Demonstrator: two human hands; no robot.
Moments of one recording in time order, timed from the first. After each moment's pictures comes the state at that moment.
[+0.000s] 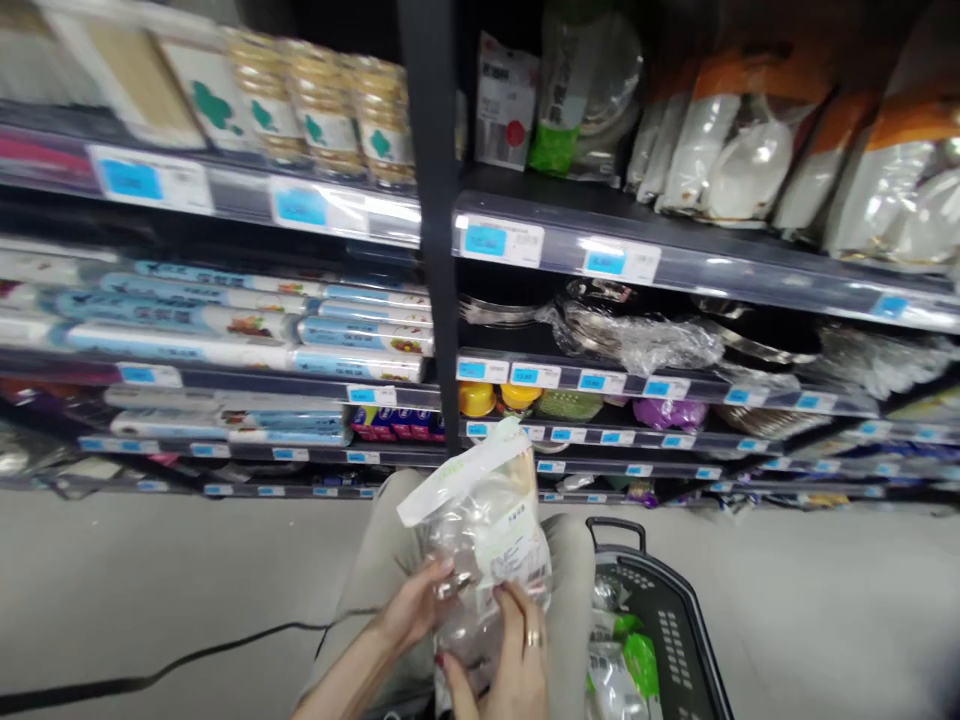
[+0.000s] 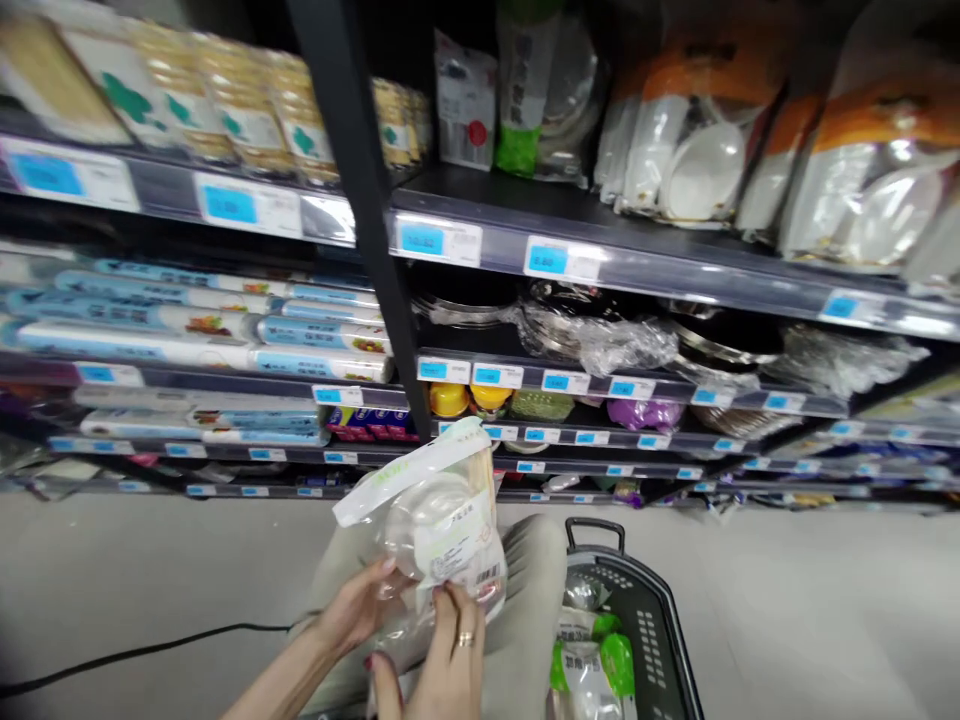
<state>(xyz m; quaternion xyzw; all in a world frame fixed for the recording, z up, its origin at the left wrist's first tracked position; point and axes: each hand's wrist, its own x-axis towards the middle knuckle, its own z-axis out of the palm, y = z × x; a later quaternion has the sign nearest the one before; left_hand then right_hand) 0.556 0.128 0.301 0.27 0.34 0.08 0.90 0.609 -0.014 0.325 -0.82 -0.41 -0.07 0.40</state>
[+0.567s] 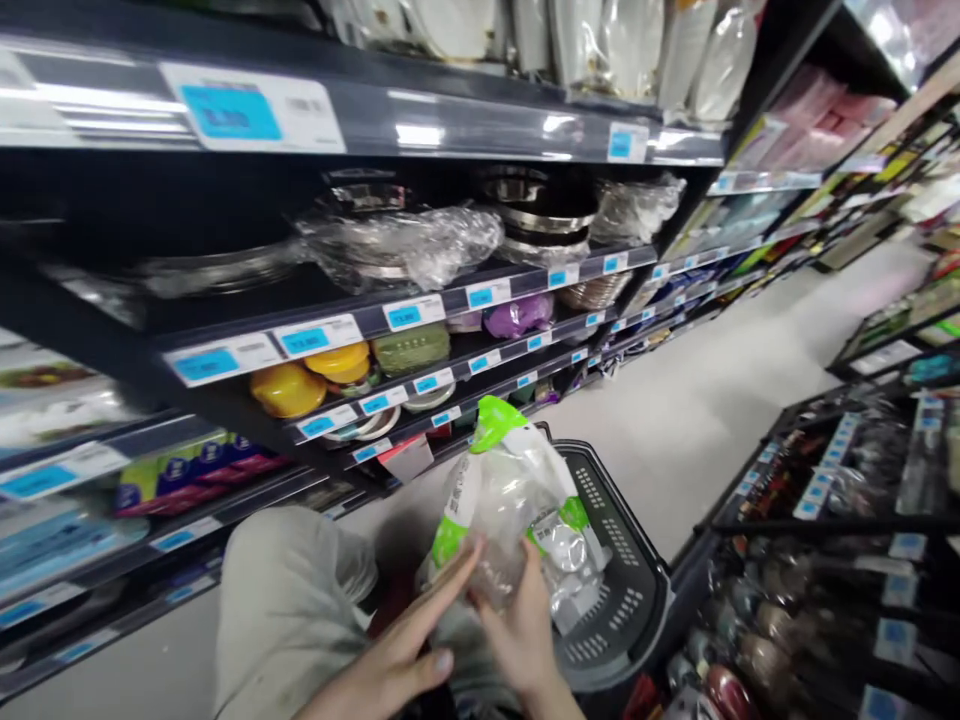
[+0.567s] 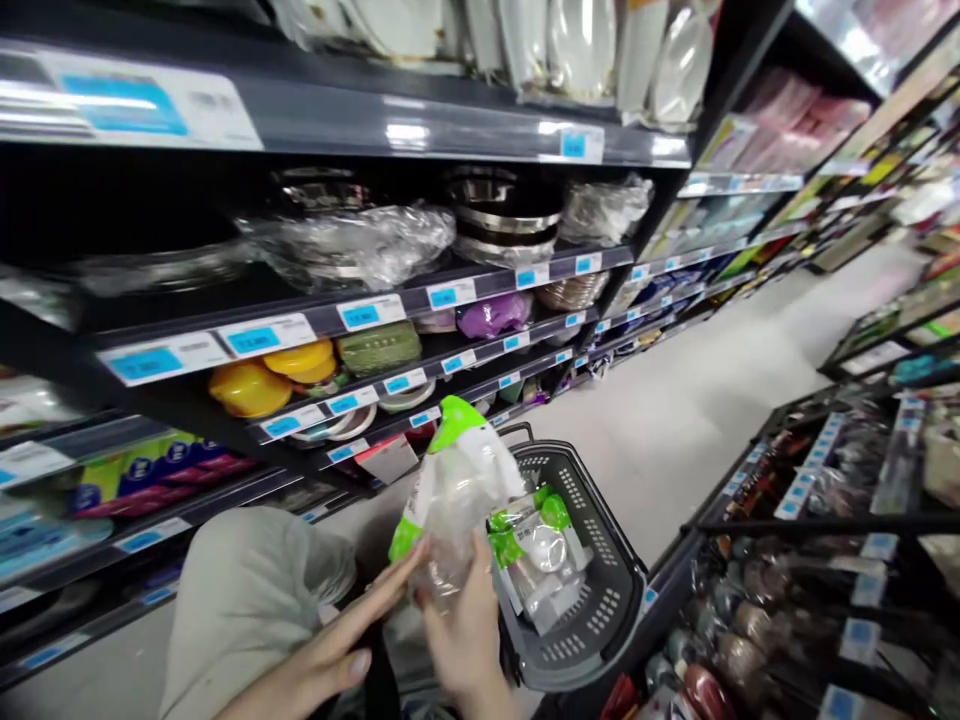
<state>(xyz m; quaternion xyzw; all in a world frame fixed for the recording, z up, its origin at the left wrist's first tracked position) 0.586 0.065 0.331 0.65 -0.06 -0.22 0.73 0.631 -0.114 0.283 -0.85 -0.04 0.07 0.52</state>
